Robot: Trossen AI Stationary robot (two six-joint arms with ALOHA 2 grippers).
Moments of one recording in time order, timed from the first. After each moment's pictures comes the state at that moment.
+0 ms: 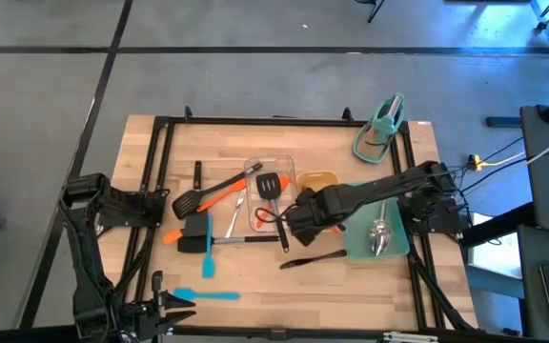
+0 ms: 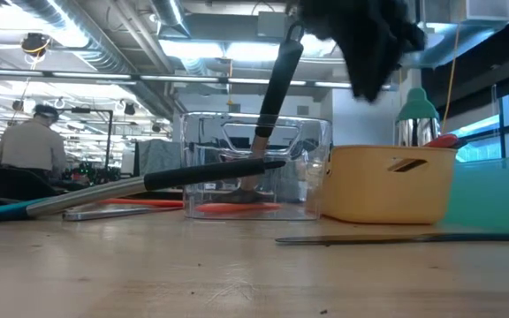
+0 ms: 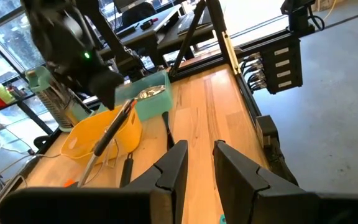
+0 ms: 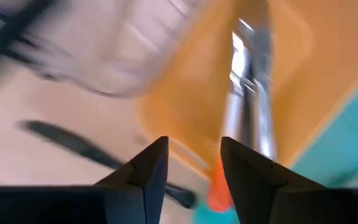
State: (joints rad) left arm -1.33 1.71 1.30 -0.74 -1.33 -0.79; right arm 0.27 1.88 1.66 -1.35 0.17 1.05
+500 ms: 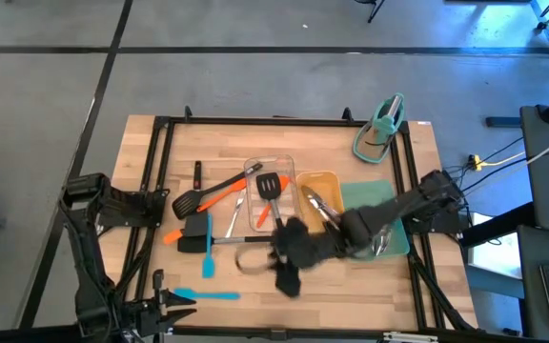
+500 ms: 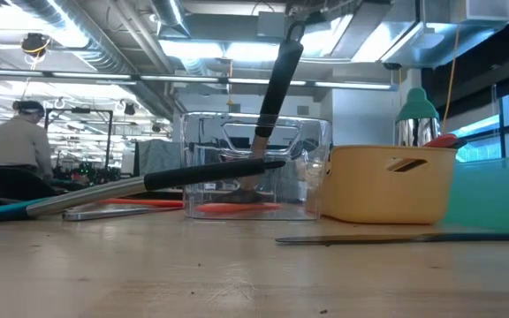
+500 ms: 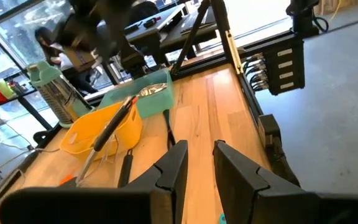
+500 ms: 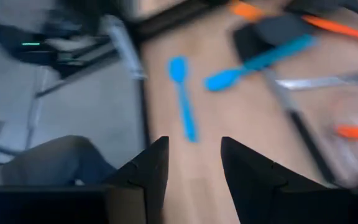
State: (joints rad) left arm -1.32 1.71 1.27 -0.73 -1.35 -0.84; right arm 0.49 1.88 1.85 -0.71 0.18 0.72
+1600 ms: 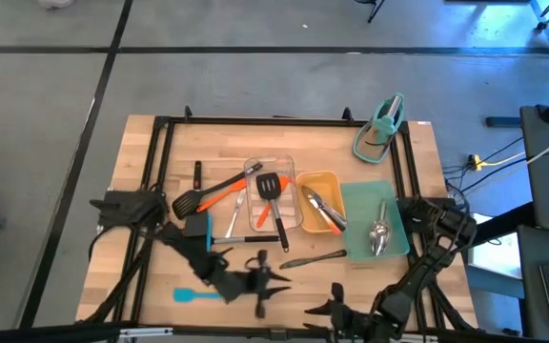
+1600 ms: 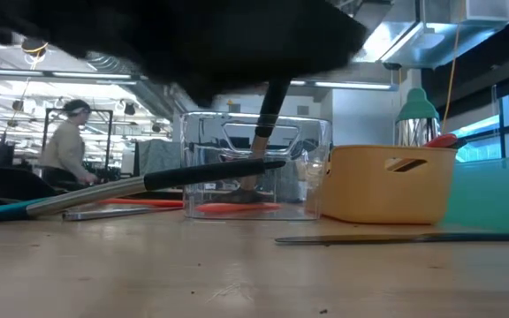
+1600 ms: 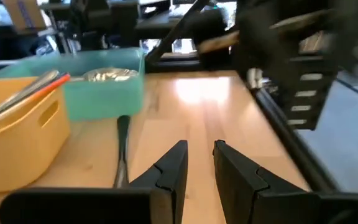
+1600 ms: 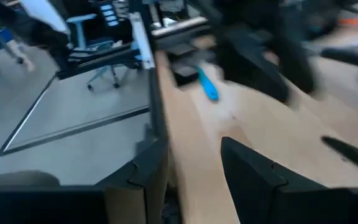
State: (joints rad) left arm -0.63 2.10 1.03 0.87 -0.65 -0.12; right arm 1.03 2.03 1.20 0.24 0.99 0.81
